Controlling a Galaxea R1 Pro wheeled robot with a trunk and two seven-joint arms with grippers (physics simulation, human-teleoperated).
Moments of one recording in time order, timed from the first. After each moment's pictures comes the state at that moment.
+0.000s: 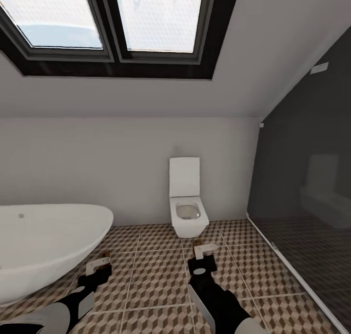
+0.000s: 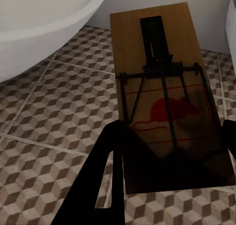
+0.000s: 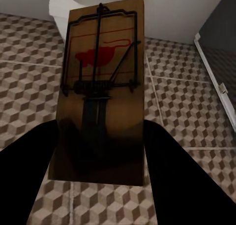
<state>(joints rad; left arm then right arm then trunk) -0.70 0.10 -0.07 -0.01 0.33 -0.28 0.05 -0.50 0.17 0.51 -0.75 -0.22 0.37 -0.59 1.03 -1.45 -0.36</state>
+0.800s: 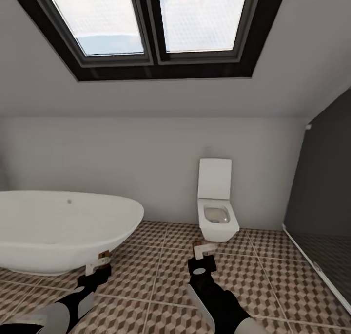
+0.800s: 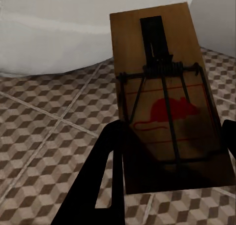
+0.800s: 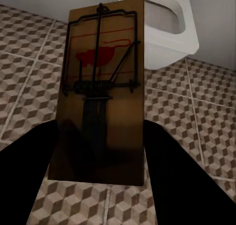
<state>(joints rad) -0.70 0.10 -0.07 0.00 0.33 -0.28 0.05 -0.50 0.17 0.51 -0.75 -0.22 0.37 -0.59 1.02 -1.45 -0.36</state>
